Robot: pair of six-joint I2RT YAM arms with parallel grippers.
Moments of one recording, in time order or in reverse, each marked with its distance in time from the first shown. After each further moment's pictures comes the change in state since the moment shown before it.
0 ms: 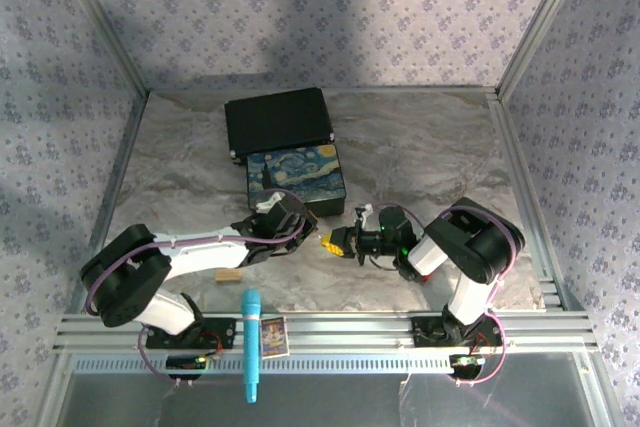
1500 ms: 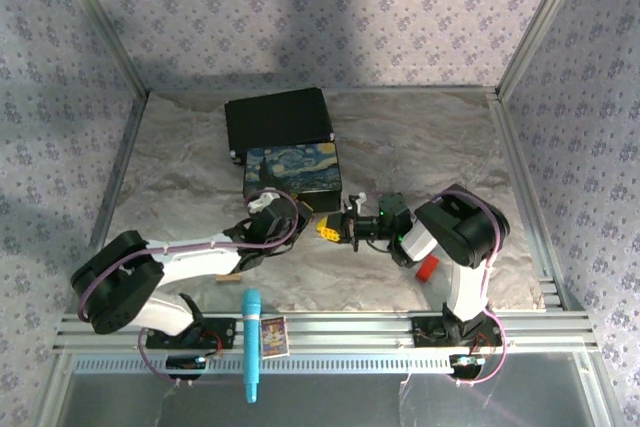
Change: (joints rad) left arm 0.003 -0.057 -0.093 0.210 -0.090 -0.026; right arm -0.080 0.124 0.131 0.136 -0.174 0.186
